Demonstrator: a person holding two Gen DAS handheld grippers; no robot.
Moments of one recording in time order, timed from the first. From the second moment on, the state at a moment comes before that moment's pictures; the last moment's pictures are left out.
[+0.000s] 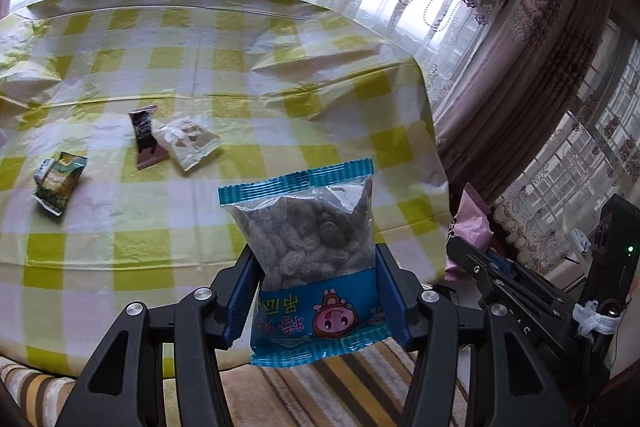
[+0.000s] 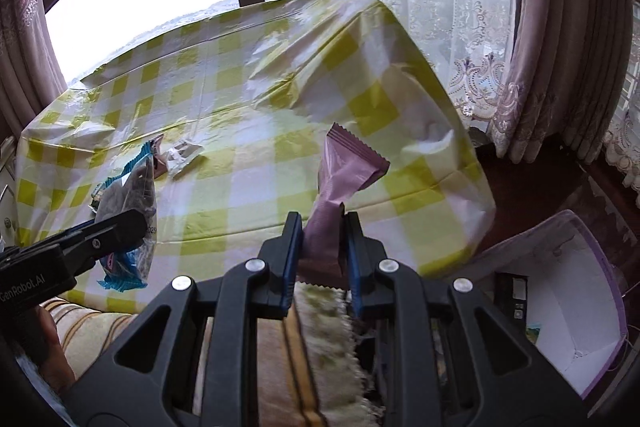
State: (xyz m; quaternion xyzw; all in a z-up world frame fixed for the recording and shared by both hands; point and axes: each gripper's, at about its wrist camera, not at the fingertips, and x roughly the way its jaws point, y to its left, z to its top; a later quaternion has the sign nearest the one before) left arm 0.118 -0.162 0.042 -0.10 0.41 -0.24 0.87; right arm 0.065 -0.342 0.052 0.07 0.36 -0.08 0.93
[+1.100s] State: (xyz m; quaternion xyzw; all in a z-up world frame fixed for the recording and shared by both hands) left arm 0.060 -0.328 0.009 0.01 0.47 -0.43 0.77; right arm -0.034 -0.493 0.007 0.11 0.41 -0.23 0.88
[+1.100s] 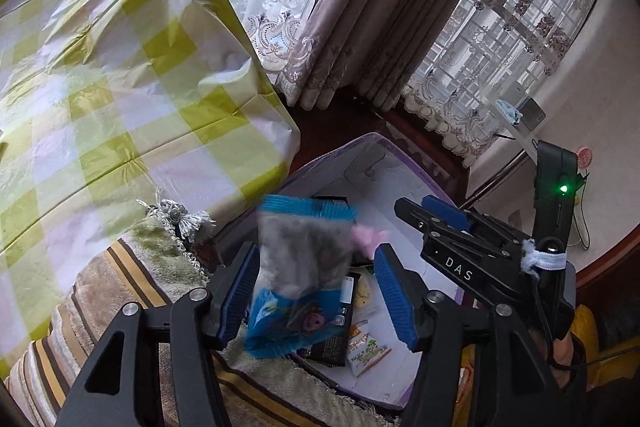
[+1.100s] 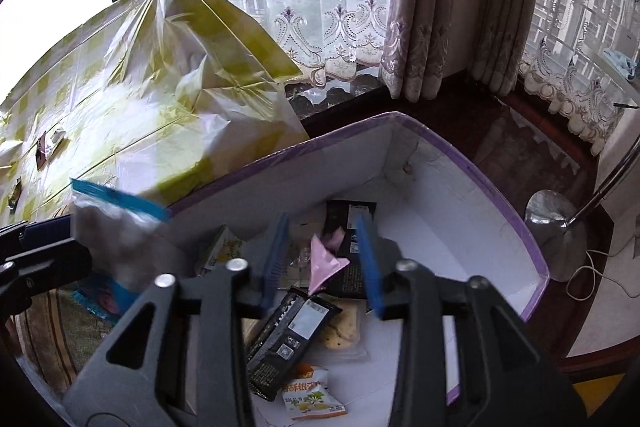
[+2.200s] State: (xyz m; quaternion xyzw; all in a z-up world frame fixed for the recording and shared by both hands) left arm 0.111 -0.236 0.035 -0.02 0.42 -0.33 0.85; right arm 0.034 -0.384 0.036 0.05 0.40 -0.13 0.90
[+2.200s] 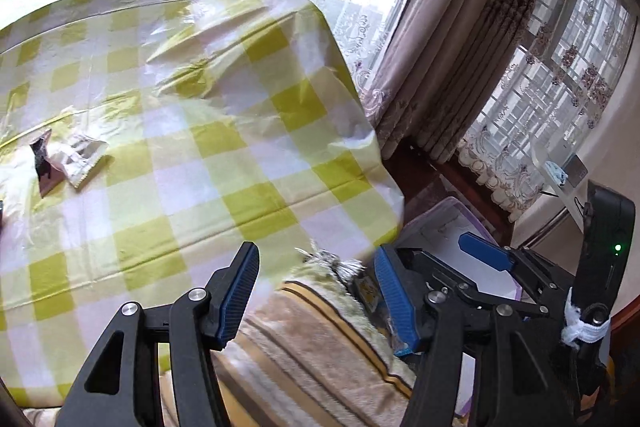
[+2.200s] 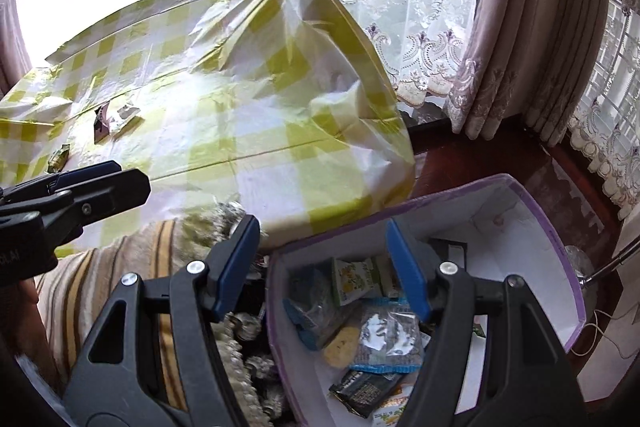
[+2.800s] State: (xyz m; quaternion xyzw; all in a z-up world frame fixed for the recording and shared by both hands) left arm 0.226 -0.077 0.020 -0.05 0.42 -0.19 0.89; right arm 0.157 -0.265 0.051 0.03 0.39 -0.03 0.92
